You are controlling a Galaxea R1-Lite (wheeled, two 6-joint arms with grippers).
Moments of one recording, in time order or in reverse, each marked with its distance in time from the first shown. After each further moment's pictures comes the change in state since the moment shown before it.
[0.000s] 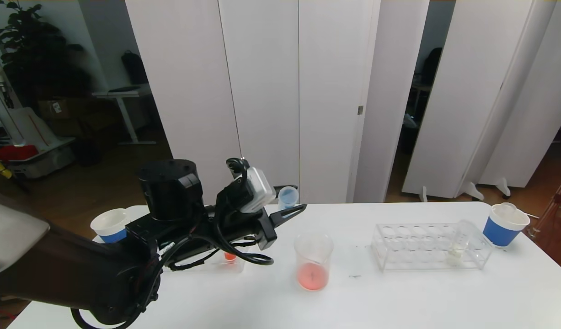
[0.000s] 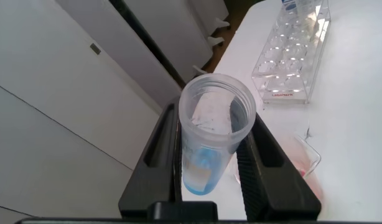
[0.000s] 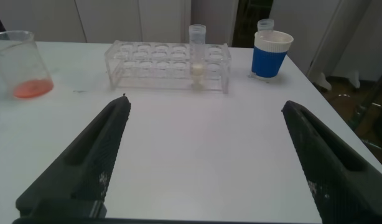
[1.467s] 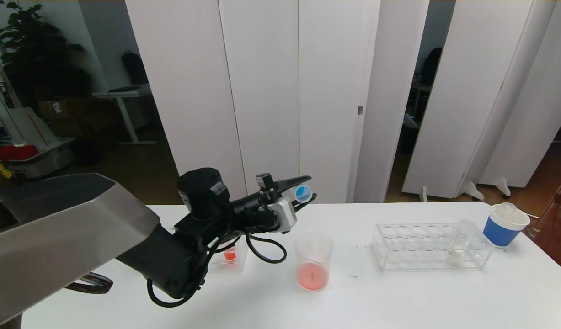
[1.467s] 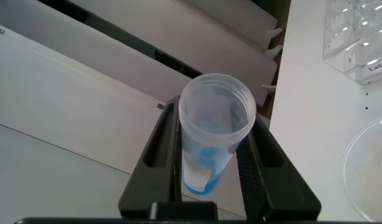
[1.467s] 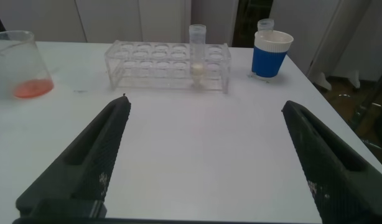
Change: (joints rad) left arm 0.036 0.282 -0.149 -0.326 -0.097 0.432; right arm 0.000 0.000 0.000 0.000 0.000 0.000
